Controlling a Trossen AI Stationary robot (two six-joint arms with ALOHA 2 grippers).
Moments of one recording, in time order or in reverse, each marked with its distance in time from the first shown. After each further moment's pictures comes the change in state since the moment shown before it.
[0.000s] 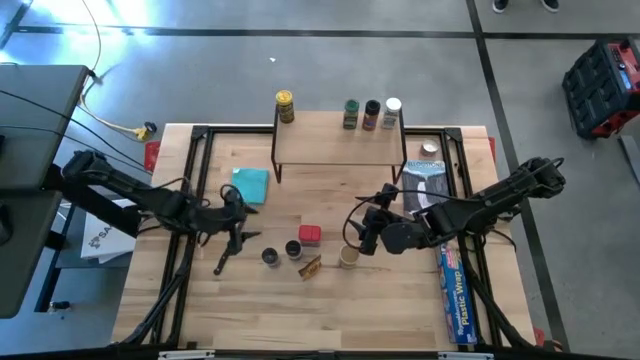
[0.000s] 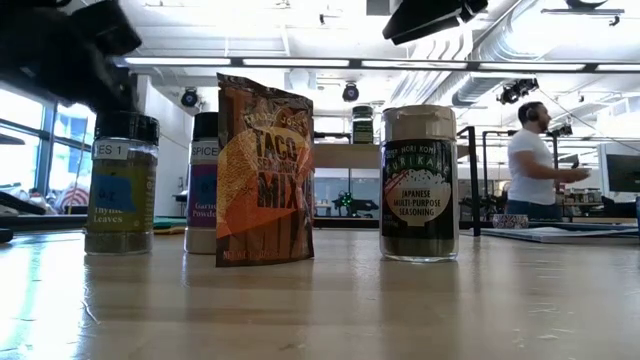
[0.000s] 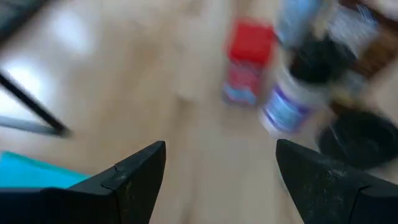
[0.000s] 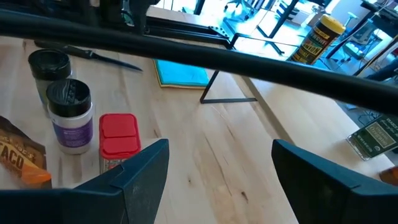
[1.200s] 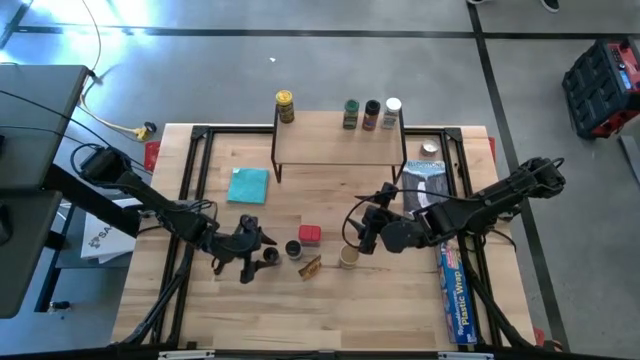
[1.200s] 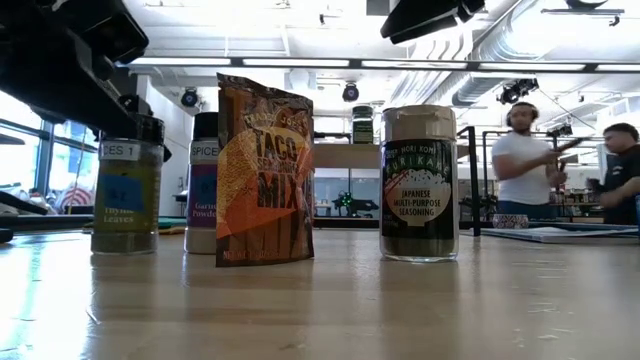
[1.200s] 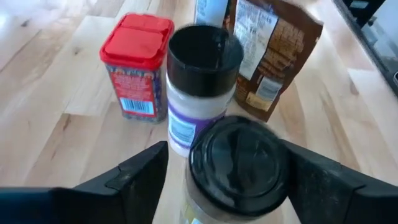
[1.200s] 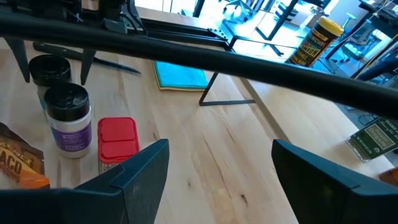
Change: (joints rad) left arm -0.161 0.437 -0.011 0.524 0.016 -0.070; right arm -0.008 0.000 0.000 0.015 -0.001 -0.006
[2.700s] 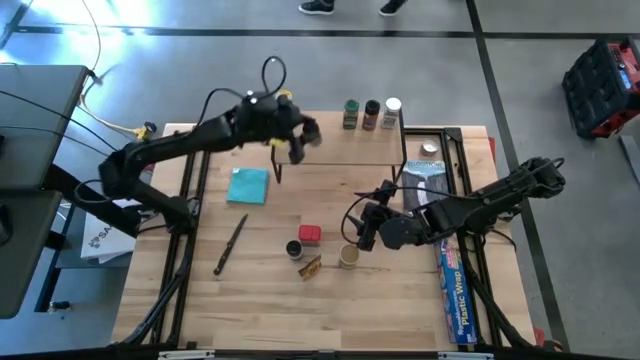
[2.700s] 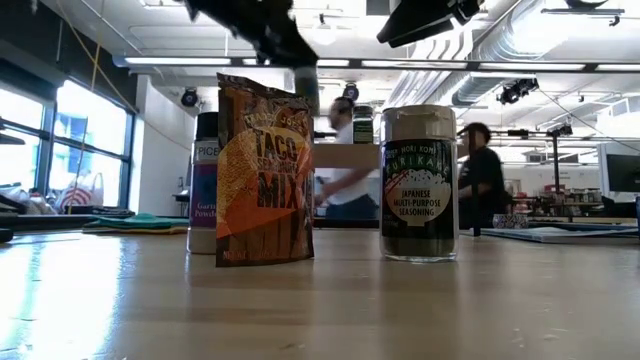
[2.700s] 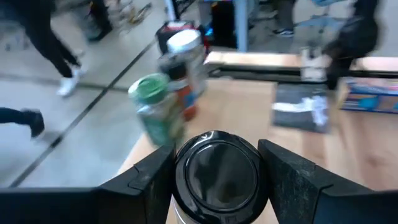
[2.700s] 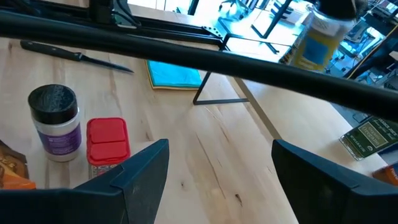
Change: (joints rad) left arm 1.004 0.253 0.888 -0.391 0.480 0.636; right arm -0.024 0.000 0.000 0.001 -0.001 -0.009
